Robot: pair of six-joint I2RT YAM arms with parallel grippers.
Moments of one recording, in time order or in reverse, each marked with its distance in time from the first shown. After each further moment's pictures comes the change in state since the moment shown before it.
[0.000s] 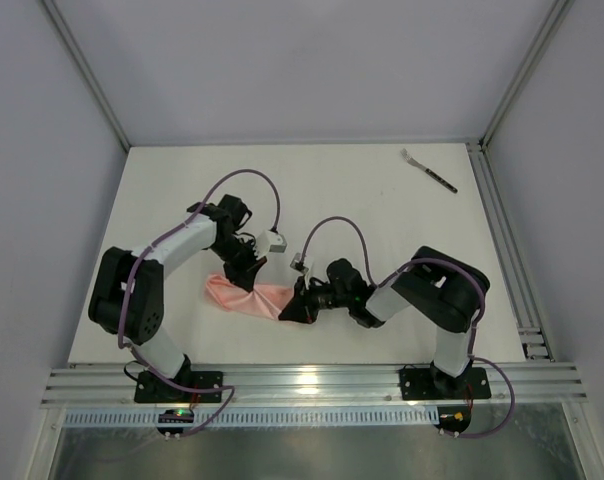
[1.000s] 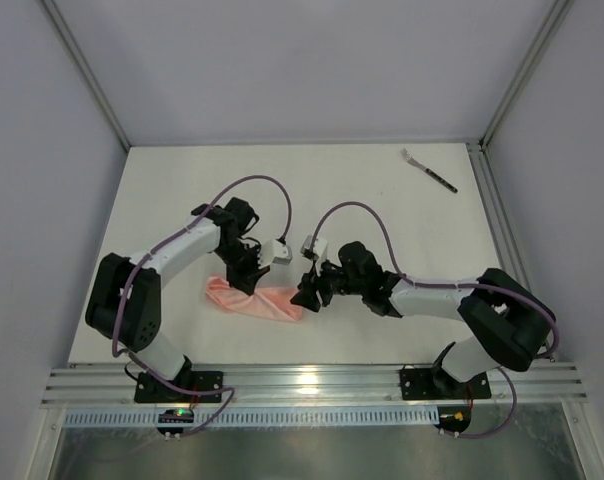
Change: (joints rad) left arm -0.068 -0.039 0.004 -0.050 -0.035 0.130; right arm -0.056 -0.402 0.044 -0.519 0.143 -0.298
